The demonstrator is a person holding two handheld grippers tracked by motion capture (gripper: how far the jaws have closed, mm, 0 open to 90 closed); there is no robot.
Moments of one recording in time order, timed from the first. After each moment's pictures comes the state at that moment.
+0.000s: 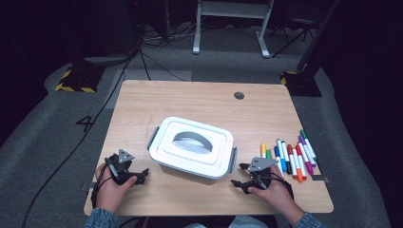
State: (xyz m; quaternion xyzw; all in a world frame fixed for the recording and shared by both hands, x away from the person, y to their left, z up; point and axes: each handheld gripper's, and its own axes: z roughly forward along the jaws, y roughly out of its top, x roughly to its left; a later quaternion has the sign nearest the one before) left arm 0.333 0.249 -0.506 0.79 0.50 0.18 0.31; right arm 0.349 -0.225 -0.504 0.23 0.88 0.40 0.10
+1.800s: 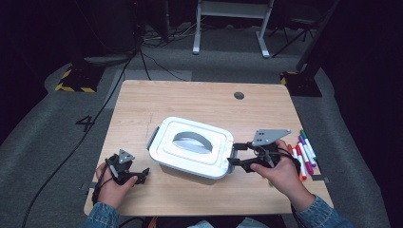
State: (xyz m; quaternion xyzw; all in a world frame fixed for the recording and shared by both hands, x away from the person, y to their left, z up) left arm 0.332 0.247 -0.506 0.79 0.50 0.18 0.31; right arm 0.356 -0.193 -0.364 0.19 0.87 0.45 0.08
